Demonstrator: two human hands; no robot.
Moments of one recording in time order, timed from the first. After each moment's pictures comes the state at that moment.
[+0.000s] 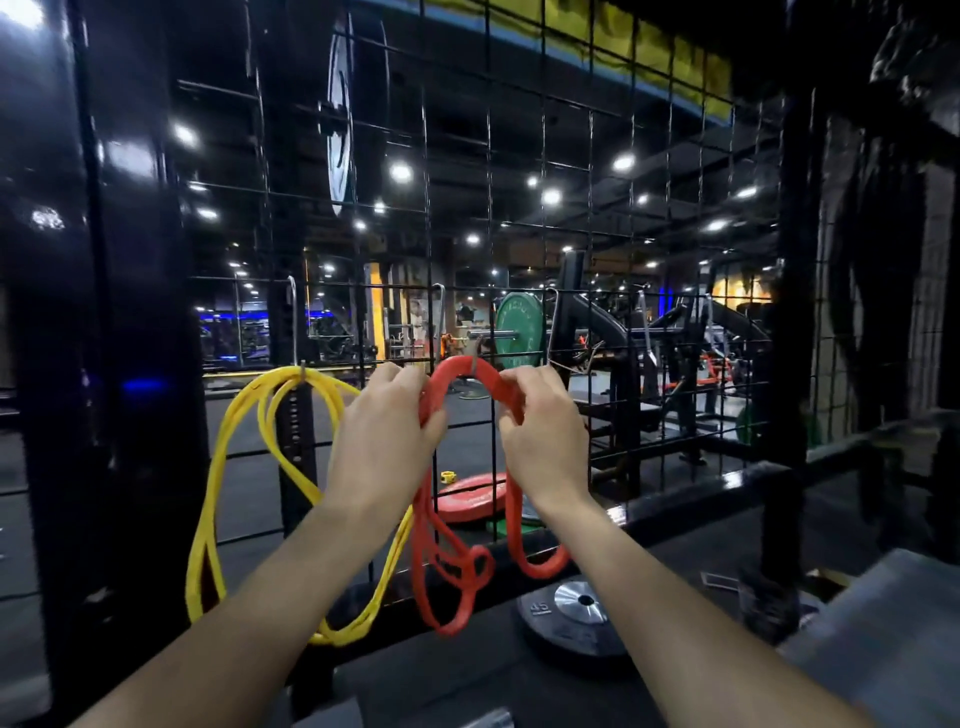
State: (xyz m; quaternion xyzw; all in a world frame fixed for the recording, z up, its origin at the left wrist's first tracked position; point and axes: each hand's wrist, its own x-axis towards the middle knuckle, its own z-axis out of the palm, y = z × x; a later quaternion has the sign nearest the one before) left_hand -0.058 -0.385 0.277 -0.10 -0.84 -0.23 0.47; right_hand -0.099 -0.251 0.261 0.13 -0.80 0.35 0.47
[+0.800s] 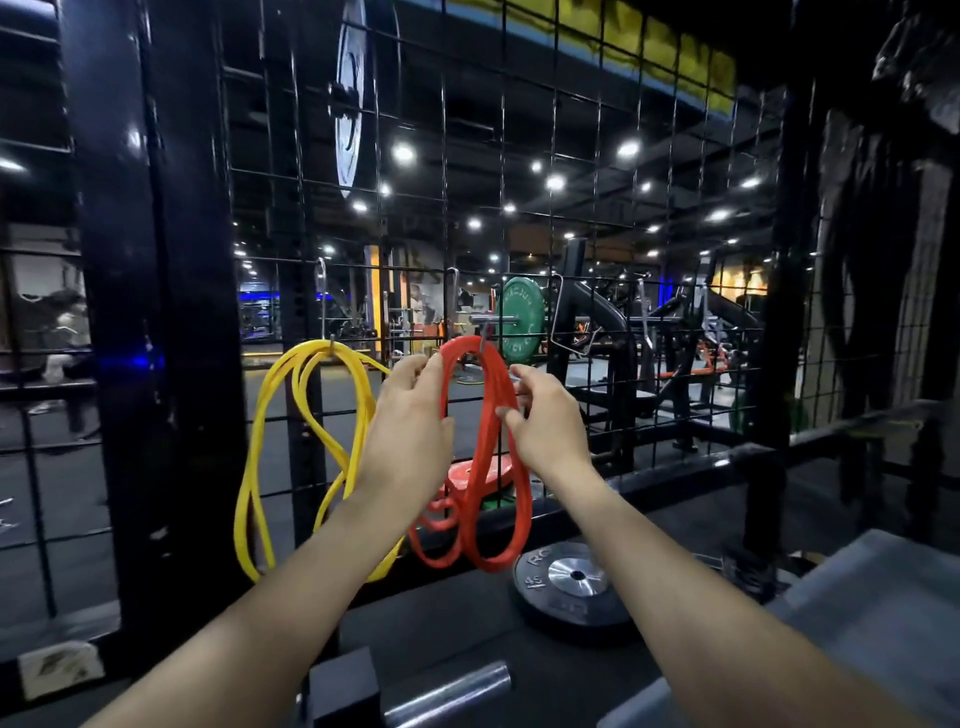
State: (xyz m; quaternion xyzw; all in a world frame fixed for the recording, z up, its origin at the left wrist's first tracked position) left_hand -0.047 -0.388 0.253 -0.13 -0.86 -0.25 0.43; right_hand -0.091 -0.250 0.253 0.12 -0.83 0.41 0.35
